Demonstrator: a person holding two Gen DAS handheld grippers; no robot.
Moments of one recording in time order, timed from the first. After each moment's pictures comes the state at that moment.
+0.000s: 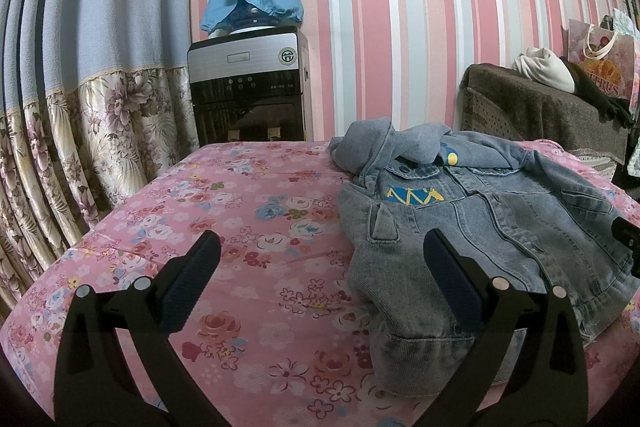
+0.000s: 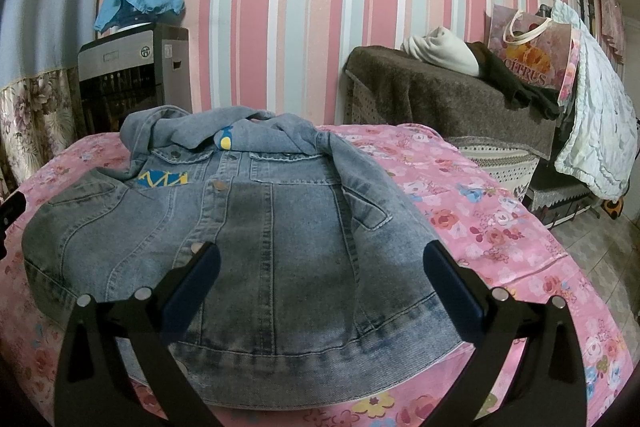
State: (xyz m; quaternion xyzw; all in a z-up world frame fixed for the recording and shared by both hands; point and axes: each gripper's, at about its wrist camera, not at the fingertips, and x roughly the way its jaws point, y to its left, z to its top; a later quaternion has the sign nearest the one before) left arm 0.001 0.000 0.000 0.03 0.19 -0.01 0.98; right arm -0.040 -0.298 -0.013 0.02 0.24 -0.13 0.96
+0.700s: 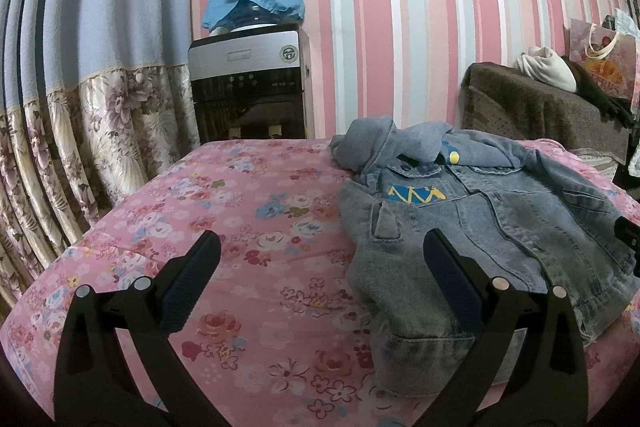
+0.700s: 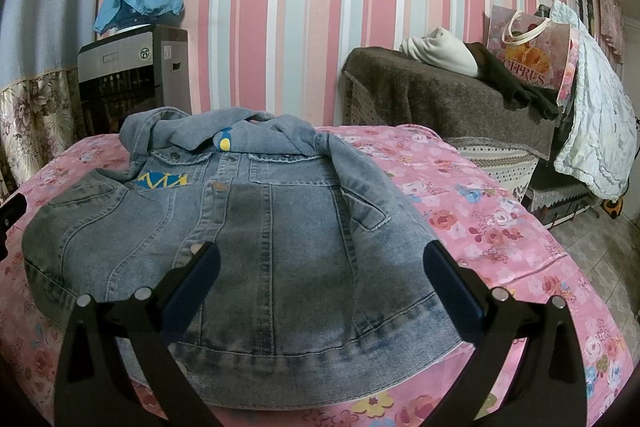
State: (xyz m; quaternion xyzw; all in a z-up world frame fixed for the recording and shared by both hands) left arm 0.001 0.005 -0.005 0.03 0.20 0.00 0.98; right arm -0.043 -0.296 -0.010 0.01 0.24 -0.13 0.96
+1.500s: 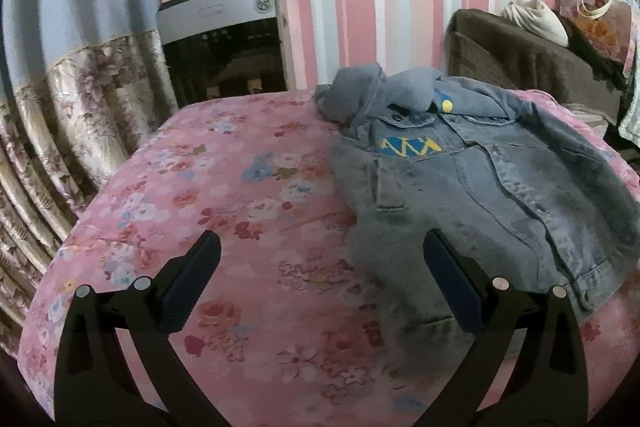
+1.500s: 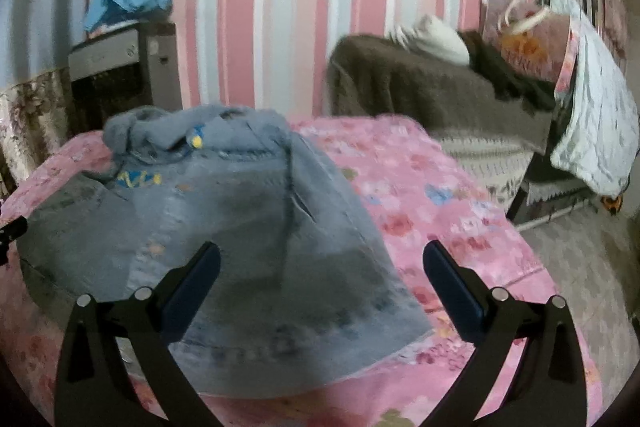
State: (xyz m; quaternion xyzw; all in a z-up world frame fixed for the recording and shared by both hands) left arm 0.027 0.006 -0.005 0.06 0.31 -0.04 0.95; right arm -0.042 -0.360 0.010 0.02 0.28 -0.13 0.95
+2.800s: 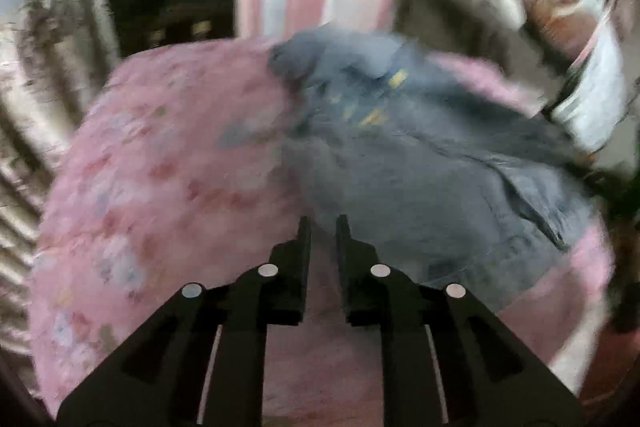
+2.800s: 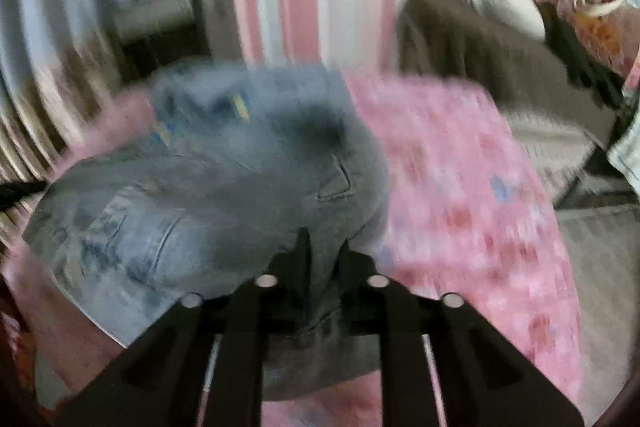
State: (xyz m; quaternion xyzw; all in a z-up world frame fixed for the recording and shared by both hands) left arm 0.039 0.061 0.025 0.04 0.44 -0.15 0.89; right arm -0.015 -0.345 0.031 0.02 0.41 -0.01 0.91
